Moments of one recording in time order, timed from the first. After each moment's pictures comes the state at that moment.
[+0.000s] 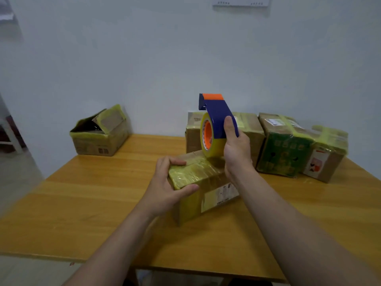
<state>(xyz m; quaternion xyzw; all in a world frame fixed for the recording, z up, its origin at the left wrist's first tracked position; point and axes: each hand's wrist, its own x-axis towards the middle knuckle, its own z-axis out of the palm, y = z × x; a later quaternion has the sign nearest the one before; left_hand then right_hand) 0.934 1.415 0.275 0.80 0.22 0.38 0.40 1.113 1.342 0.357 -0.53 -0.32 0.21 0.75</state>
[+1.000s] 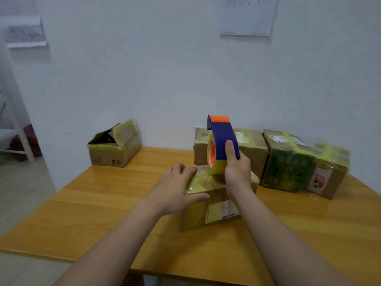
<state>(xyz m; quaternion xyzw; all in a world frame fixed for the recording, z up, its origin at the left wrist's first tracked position) 0.932 1.412 0.324 0.92 0.33 0.15 0.11 1.088 1.333 0.350 -0.58 -0.32 0.14 0.74</state>
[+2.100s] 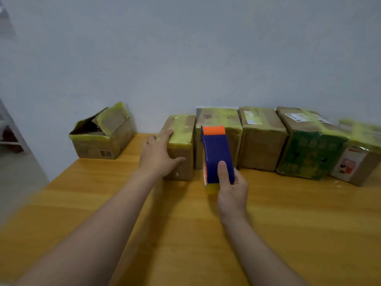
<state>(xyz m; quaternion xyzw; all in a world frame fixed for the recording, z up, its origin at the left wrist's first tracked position) 0.980 1.543 0.297 0.84 0.47 0.25 0.13 1.076 1.362 0.262 -0.55 -0.30 0.15 0.77</state>
